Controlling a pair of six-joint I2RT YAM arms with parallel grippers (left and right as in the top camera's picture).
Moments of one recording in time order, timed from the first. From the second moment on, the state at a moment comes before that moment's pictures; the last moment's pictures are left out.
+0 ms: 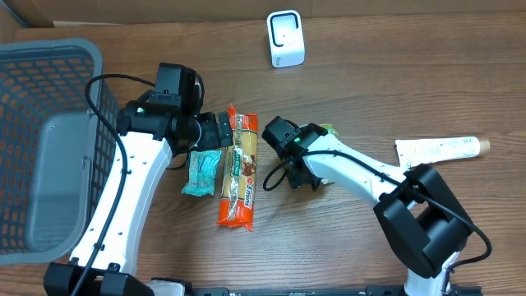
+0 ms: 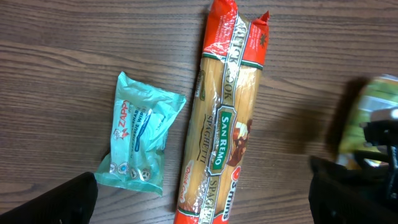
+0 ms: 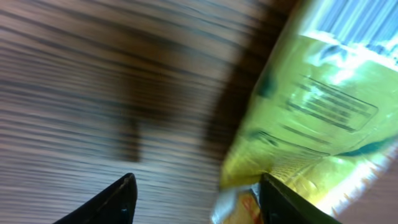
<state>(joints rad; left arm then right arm) -0.15 1.51 1.35 -1.07 0.09 -0.34 0.73 1.96 1.32 -0.90 0.20 0.46</state>
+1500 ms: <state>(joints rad) -0.15 1.51 1.35 -1.07 0.09 -0.34 0.37 1.86 1.10 -0.69 -0.26 0.00</state>
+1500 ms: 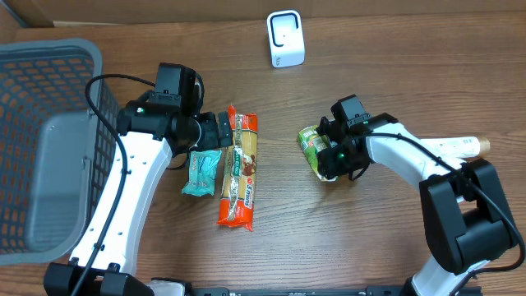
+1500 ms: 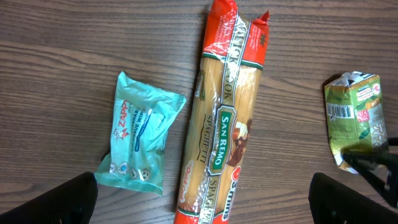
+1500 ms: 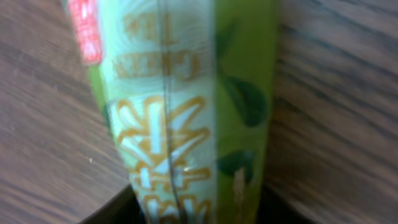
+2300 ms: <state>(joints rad) -0.15 1.51 1.35 -1.07 0.09 -0.34 0.12 1.88 1.44 -1.09 -1.19 -0.20</state>
